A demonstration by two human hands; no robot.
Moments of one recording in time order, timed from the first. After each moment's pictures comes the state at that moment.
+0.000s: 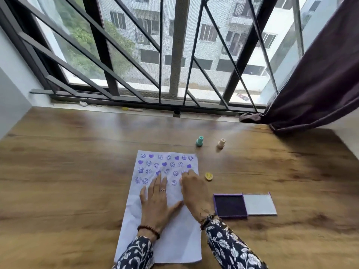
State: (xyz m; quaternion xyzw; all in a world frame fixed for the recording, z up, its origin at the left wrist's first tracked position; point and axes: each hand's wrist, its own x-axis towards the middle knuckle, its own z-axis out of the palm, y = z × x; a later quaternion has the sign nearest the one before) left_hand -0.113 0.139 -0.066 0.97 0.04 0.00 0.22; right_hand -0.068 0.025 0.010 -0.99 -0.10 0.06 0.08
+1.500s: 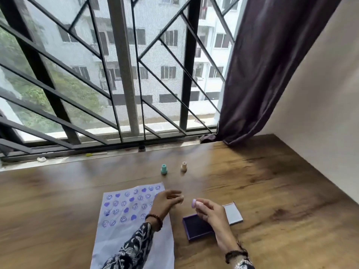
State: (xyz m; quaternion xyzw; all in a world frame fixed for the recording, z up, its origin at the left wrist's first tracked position) left_hand -0.032 0.050 0.000 0.79 -0.02 -0.16 0.60; right_hand -0.104 -0.106 0.007 -0.64 0.21 0.02 0.74
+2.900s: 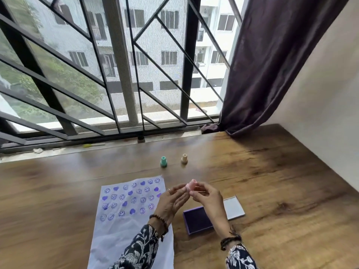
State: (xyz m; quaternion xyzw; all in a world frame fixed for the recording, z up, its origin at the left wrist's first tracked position) left_hand -0.042 0.031 -0.012 0.41 0.12 -0.25 0.87; right_hand -0.079 -0.100 0.016 -0.74 0.14 -0.02 0.66
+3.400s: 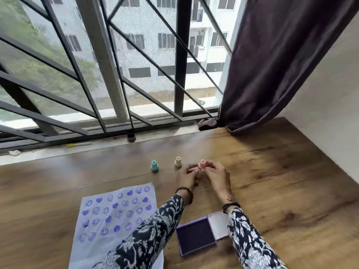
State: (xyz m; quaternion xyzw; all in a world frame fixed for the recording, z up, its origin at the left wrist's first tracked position) left_hand 0.050 -0.069 -0.009 0.61 0.11 -0.19 0.76; right_hand 0.031 -0.170 -0.014 -0.84 0.20 -0.09 0.50
